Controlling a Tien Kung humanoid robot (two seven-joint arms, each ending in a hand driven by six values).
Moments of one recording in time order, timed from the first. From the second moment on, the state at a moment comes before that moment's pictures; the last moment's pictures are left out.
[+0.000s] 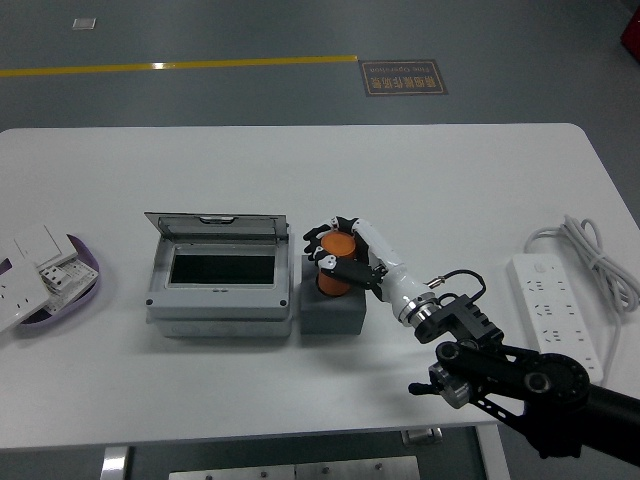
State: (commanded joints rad) left arm -0.04 0.24 -0.16 -0.23 0.39 0.04 0.11; right arm 0.50 -0.29 0.42 1.36 -0.72 -0.49 0.35
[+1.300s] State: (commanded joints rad) left arm -0.04 0.25 -0.11 -0.22 0.35 0.04 0.12; right arm 0.82 -0.12 0.22 1.47 -1.67 -0.38 -0.55
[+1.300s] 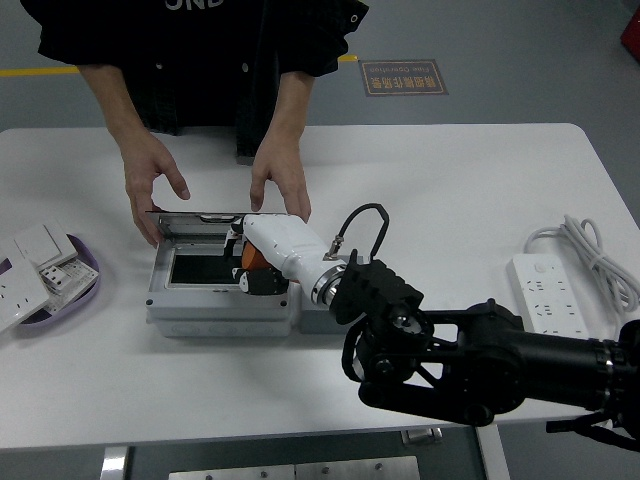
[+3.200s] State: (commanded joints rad) left arm -0.04 0.25 -0.09 -0.23 0.36 0.05 0.11; right arm 0.85 -0.09 0.21 1.42 -1.43 -0.50 -0.32
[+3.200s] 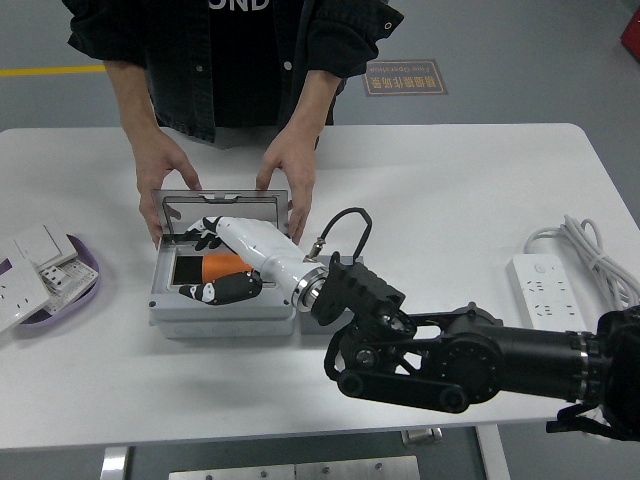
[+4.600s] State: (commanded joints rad) left arm -0.05 0.24 -0.09 -0.23 0.37 0.05 0.12; right arm 0.83 -0.18 0.16 1.47 -1.23 -0.53 -0.25
